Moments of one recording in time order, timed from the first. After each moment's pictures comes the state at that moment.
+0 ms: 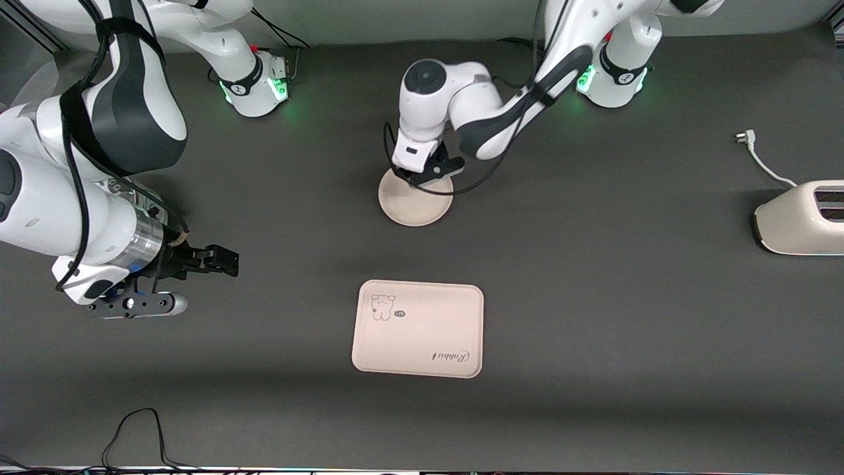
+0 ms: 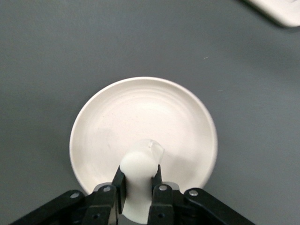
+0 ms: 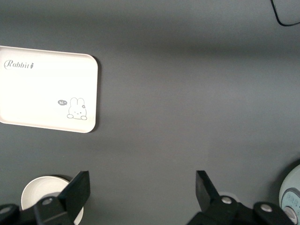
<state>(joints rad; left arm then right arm) -0.32 0.60 -0.75 -1.89 0.50 2.35 -1.76 0.29 0.41 -0.09 -1.24 0.09 1.63 0.18</state>
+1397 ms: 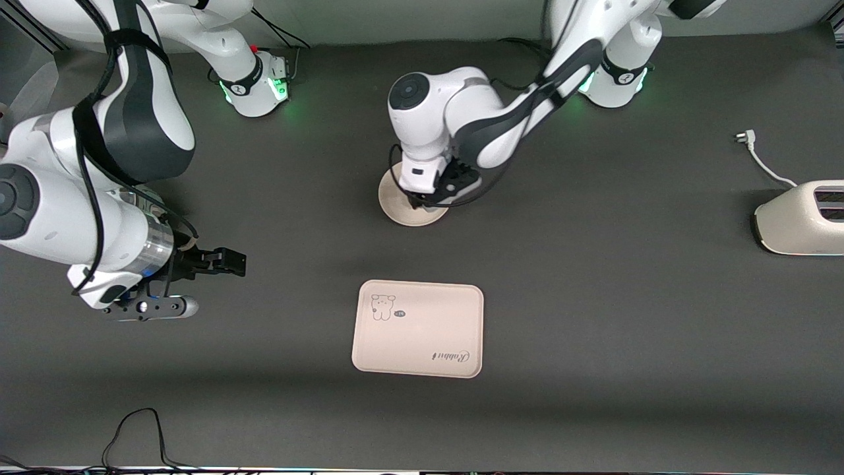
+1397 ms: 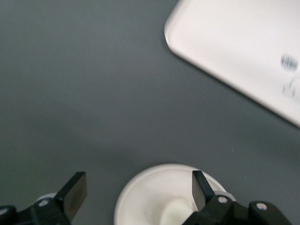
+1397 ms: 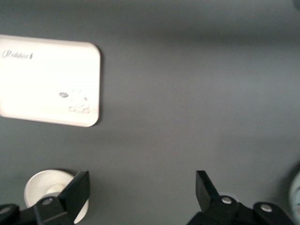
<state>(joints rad) -0.23 0.51 -0.73 -1.65 0.50 1.92 -1.60 0.29 0.43 -0.09 -1.28 0.15 1.63 0.18</state>
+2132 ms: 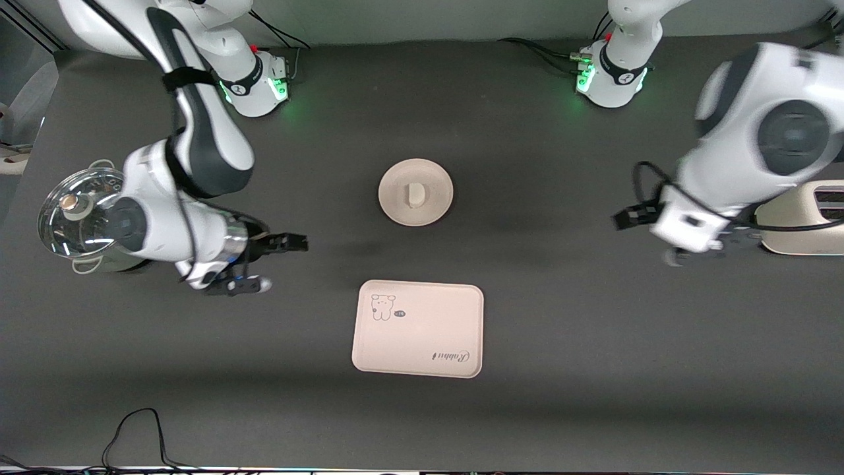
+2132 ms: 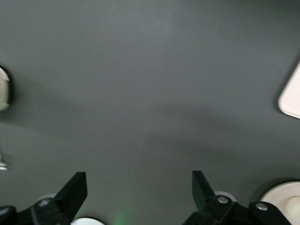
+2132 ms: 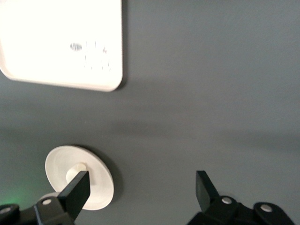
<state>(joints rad) 0.56 0.23 -0.85 -1.60 0.20 1.57 -0.57 0.37 0.32 -0.08 -1.81 0.36 1.94 0.13</state>
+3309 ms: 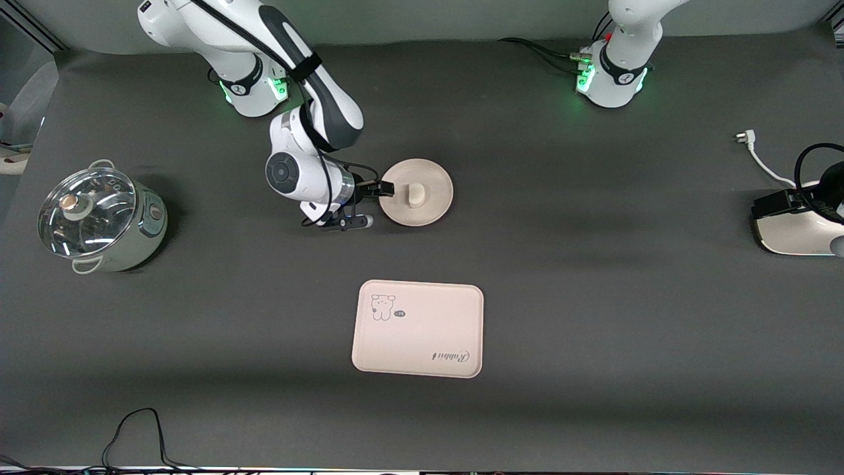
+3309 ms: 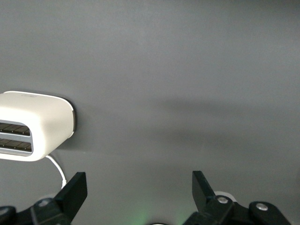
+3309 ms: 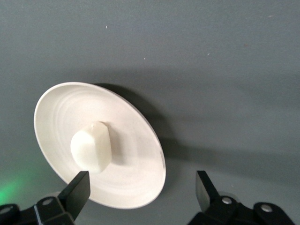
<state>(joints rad) 0.41 0.15 -0.37 -1.52 0.11 1.52 -0.07 0.74 0.34 -0.08 -2.19 0.67 2.37 0.15</state>
